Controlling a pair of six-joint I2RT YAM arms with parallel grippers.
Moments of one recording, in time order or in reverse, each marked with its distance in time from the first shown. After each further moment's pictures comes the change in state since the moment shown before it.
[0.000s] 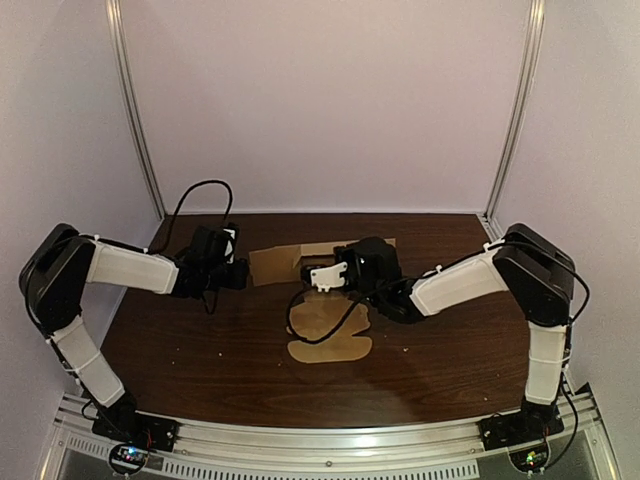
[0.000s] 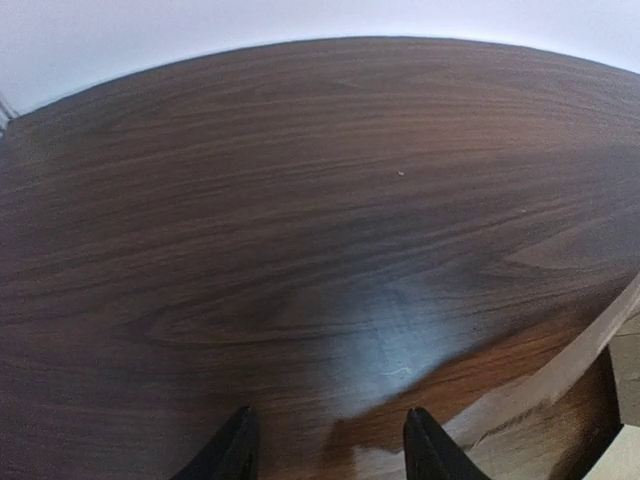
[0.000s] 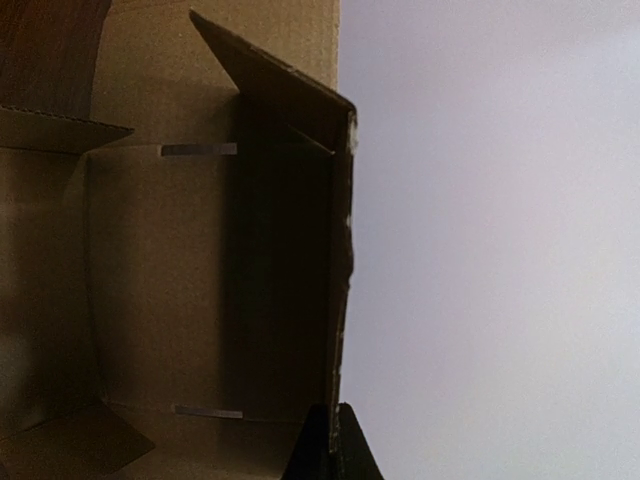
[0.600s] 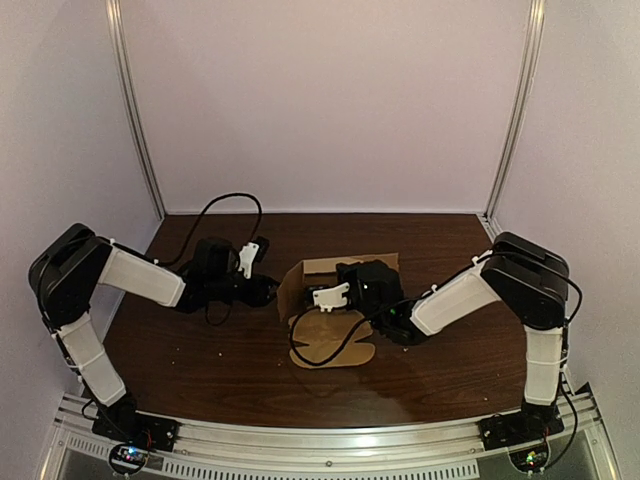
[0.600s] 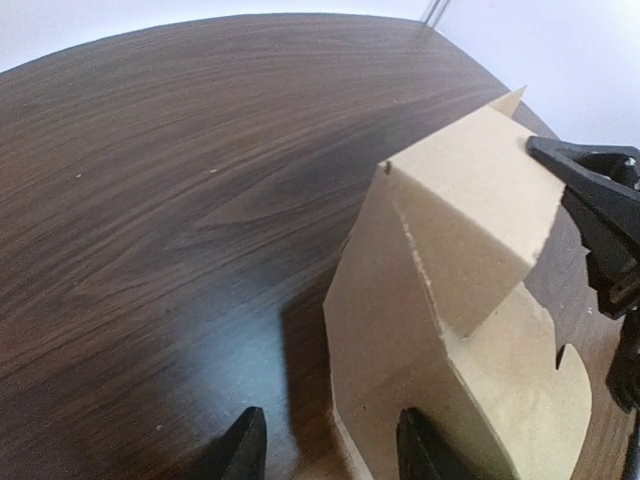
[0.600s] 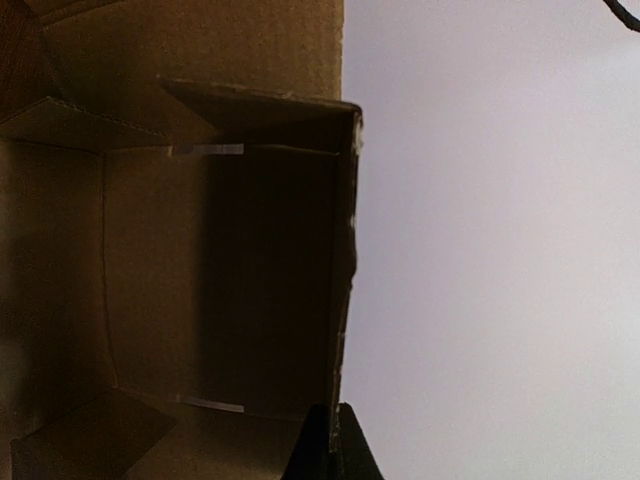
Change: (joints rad) left arm -0.027 0.085 -0.074 0.269 0.596 0.053; right arm 0.052 0.029 -0.138 0.175 0.064 -0.027
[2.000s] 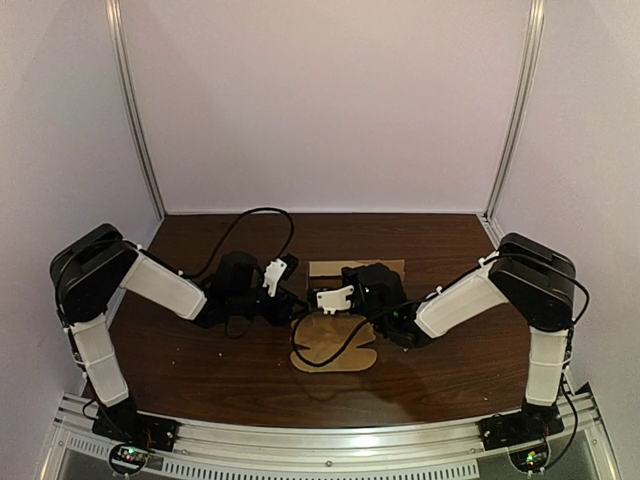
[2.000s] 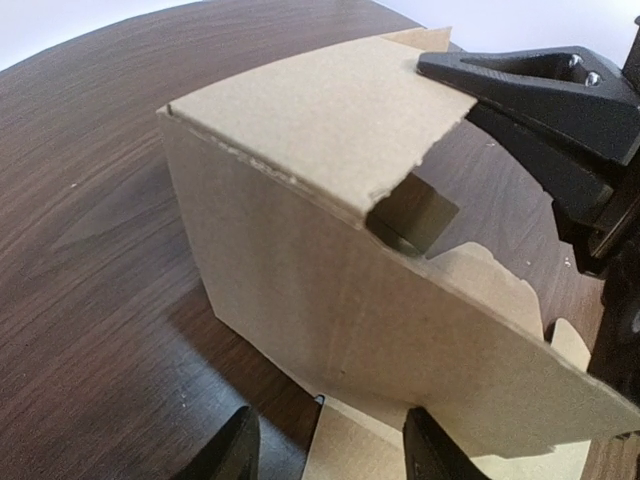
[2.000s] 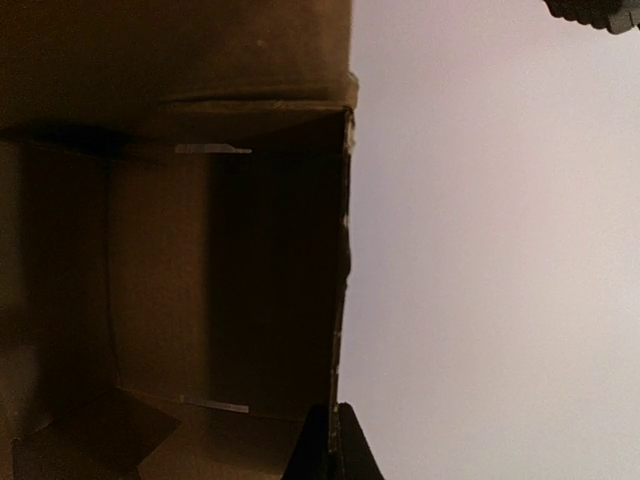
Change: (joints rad) left arm -0.151 0.098 0.019 0.093 -0.002 0.067; right arm 0.016 -0.036 -0.039 -0.043 0.048 0.061
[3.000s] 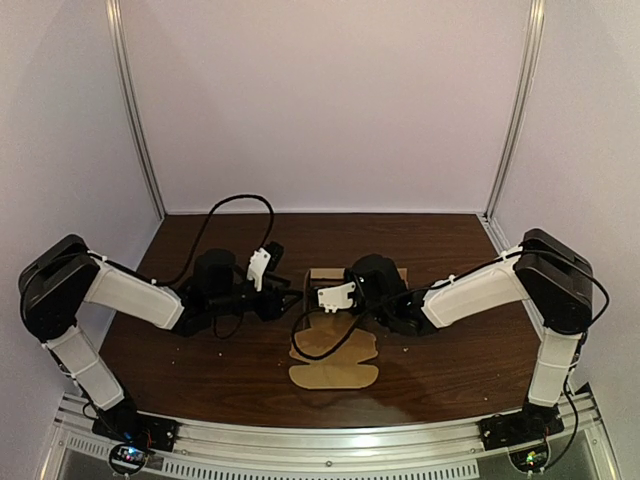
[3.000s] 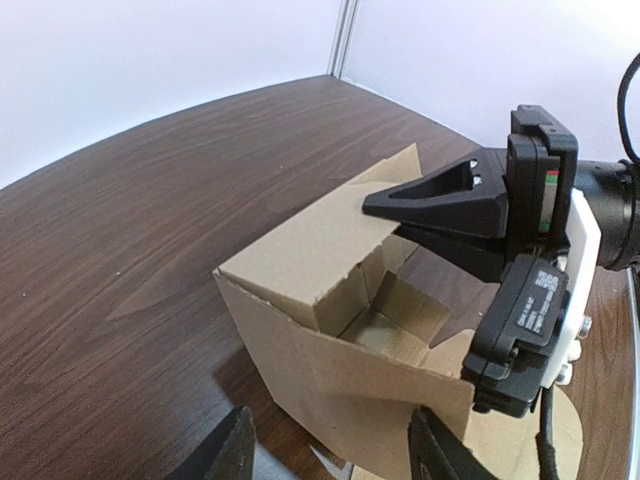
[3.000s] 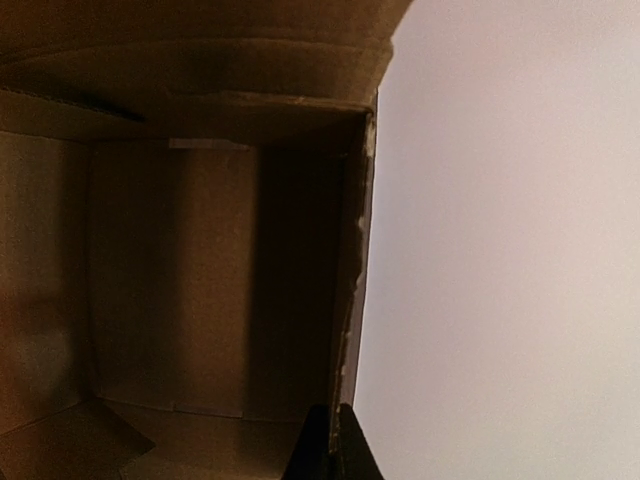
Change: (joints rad) left arm -0.022 -0.190 -0.141 0.149 -0.052 0.012; right arm 0.003 -0.101 0.053 -0.345 -0.036 0.153
